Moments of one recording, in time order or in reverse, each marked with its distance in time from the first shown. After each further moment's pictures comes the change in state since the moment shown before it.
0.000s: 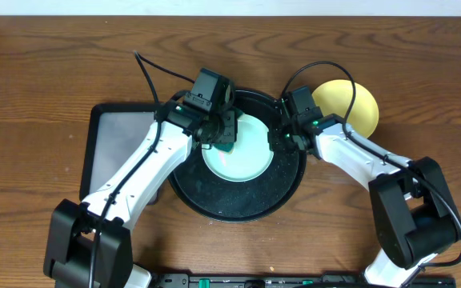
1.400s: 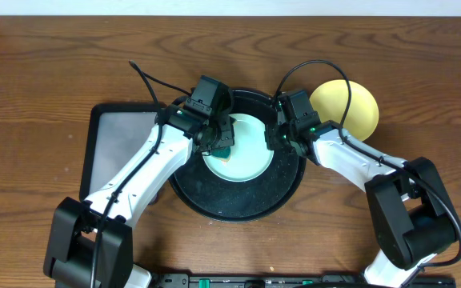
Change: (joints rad) left arm 0.000 0.000 -0.044 -0.014 -0.035 -0.141; right arm 0.015 0.000 -0.052 0.178 0.053 -0.105
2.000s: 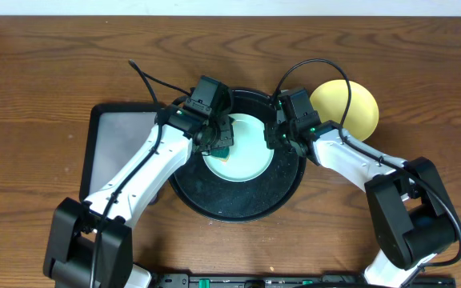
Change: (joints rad) left arm 0.000 -0.005 0.000 0.000 -0.019 0.005; right arm 0.000 0.000 -0.001 0.022 -0.005 -0.010
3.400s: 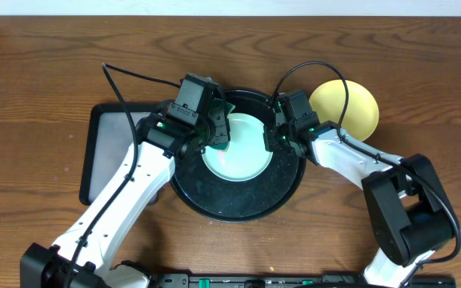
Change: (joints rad) left arm 0.000 -0.174 0.000 0.005 -0.008 0.000; right arm -0.002 0.018 -0.002 -0.014 -0.027 -0.013
